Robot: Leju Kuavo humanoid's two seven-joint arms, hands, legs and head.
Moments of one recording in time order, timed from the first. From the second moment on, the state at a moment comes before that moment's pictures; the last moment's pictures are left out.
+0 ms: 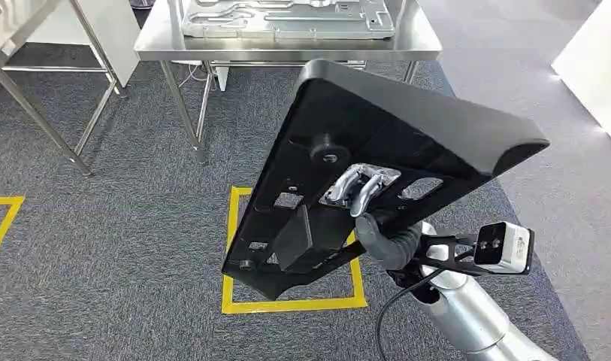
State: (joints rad) left arm -0.08 -0.05 1.43 -0.23 -0.26 0.06 -0.30; right arm -0.44 -0.29 0.58 -1.79 -0.43 0.30 -0.70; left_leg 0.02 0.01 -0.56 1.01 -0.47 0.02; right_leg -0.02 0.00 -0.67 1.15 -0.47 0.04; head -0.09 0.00
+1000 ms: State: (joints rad) left arm -0.08 -0.04 1.42 -0.23 -0.26 0.03 -0.30; right arm -0.49 -0.31 0.64 -1.82 -0.44 0.17 -0.70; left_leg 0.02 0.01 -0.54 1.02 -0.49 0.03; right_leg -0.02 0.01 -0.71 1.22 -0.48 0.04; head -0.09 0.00
